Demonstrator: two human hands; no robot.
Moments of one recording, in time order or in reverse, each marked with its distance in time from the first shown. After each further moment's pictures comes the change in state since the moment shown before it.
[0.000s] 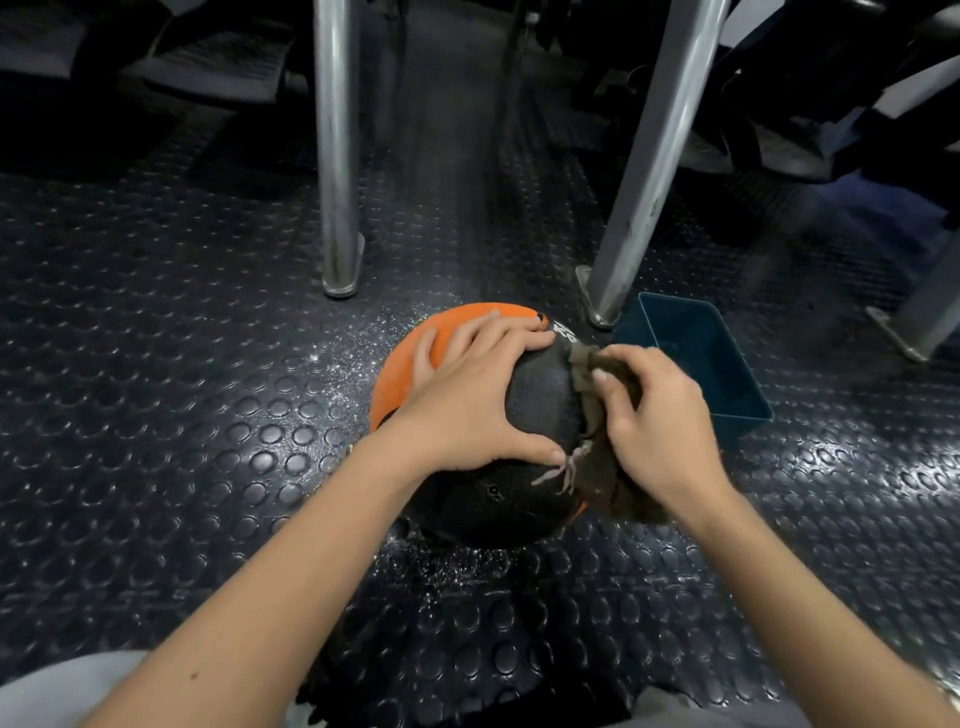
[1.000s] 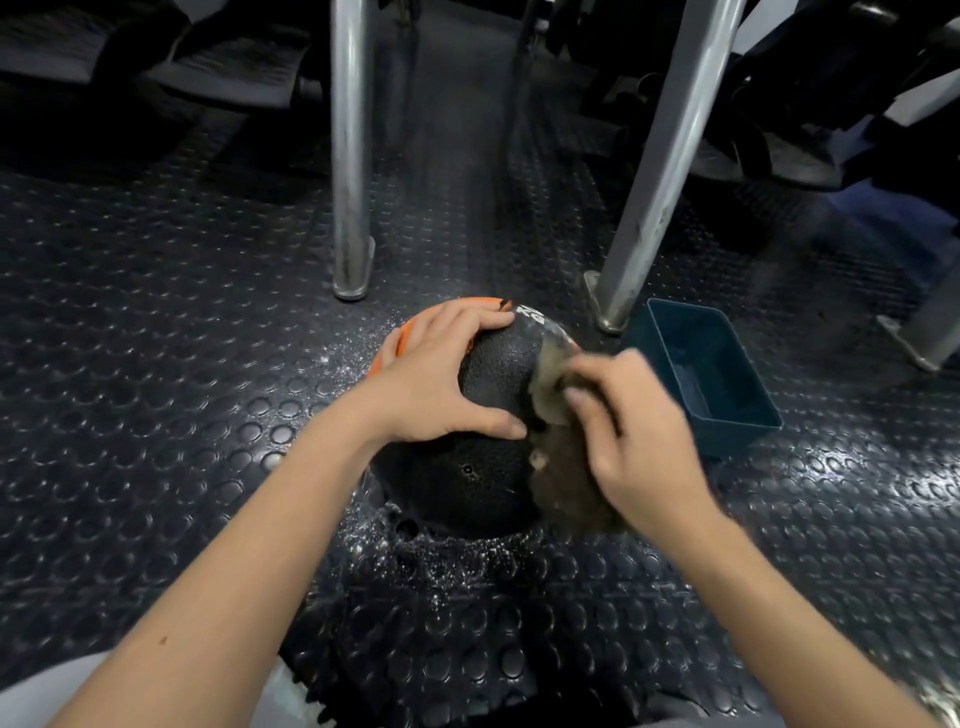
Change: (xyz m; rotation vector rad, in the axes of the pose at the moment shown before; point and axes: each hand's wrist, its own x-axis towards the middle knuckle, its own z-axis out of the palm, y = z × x) left_hand 0.000 -0.036 -0.020 -0.155 0.020 -0.038; right_hand -0.013 -0.009 0.011 0.093 0.042 -0.353
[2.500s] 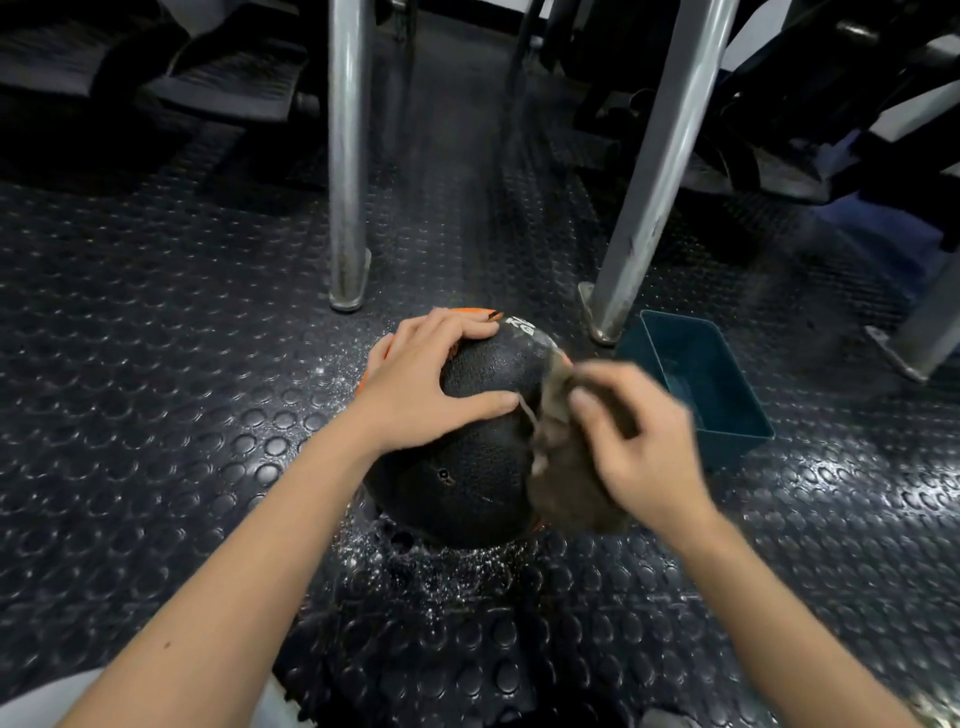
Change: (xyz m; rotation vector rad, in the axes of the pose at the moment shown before) left_hand 0.002 -0.005 0.004 -0.046 0.192 0.018; right_hand 0.005 0.018 0.001 0.168 0.067 0.049
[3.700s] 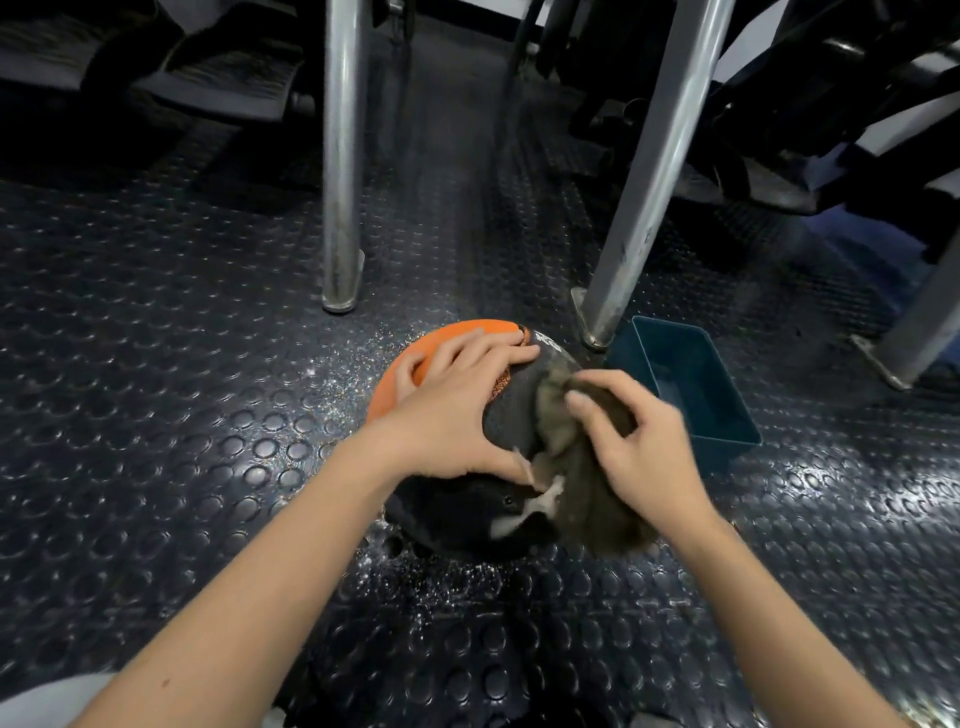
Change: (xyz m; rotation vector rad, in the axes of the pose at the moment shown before) left_hand -0.004 0.029 0.012 0.209 -0.251 0.023; right_hand 0.008 -0.006 -0.011 -0.092 -0.085 0.137
